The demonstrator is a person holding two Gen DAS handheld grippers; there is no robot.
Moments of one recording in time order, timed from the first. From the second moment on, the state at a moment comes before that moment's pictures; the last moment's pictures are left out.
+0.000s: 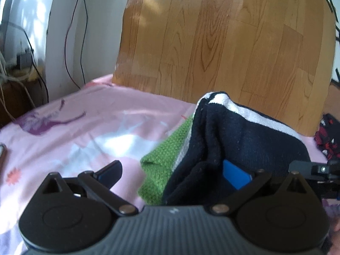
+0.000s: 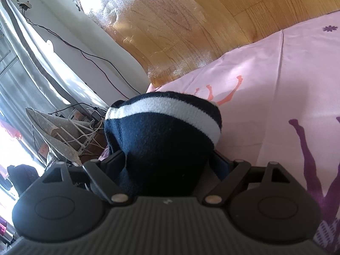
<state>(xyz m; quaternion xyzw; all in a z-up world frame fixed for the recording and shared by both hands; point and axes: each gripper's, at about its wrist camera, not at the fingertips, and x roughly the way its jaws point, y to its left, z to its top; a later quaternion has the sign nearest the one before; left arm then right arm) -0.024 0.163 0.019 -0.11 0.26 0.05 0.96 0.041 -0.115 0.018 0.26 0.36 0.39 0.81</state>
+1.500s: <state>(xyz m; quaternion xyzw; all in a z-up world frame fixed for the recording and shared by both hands) -0.043 0.111 0.025 0.04 0.20 0.13 0.97 0.041 -0.112 0.018 0.26 0.36 0.39 0.81</state>
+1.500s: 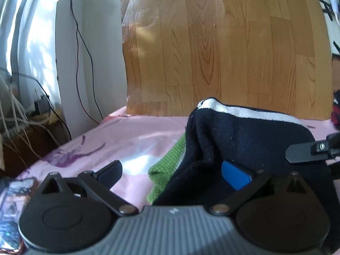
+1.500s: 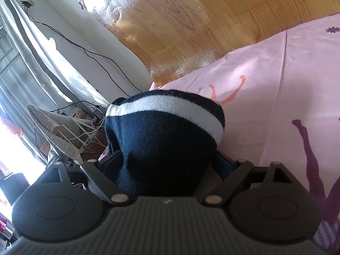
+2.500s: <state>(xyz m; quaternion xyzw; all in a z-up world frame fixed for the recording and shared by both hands) -0.023 0.182 0.018 -0.17 0.32 -0.01 0.93 0.042 -0.112 0.017 0.26 0.36 0.39 0.81</state>
